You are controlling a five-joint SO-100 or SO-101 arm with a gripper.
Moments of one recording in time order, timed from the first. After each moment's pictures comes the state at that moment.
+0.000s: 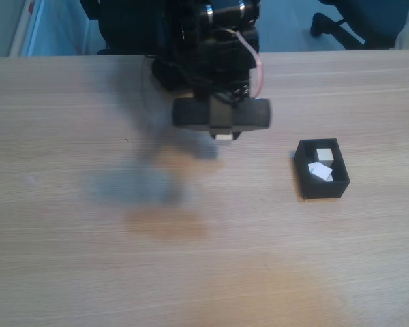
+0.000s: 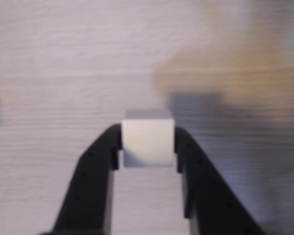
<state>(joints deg) -17.0 126.0 125.2 66.6 -64.5</state>
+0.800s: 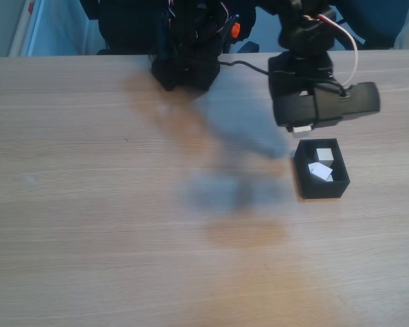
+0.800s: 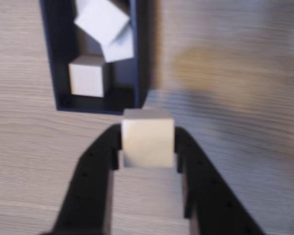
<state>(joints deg) -39.9 101.9 94.3 71.6 -48.2</state>
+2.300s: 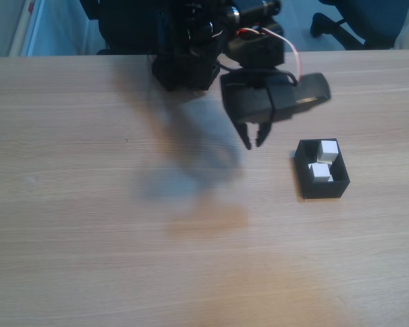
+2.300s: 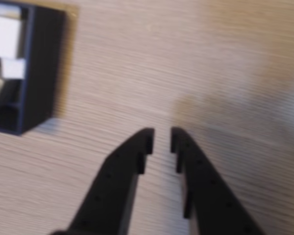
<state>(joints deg) -23.6 129.6 131.2 51.0 -74.4</state>
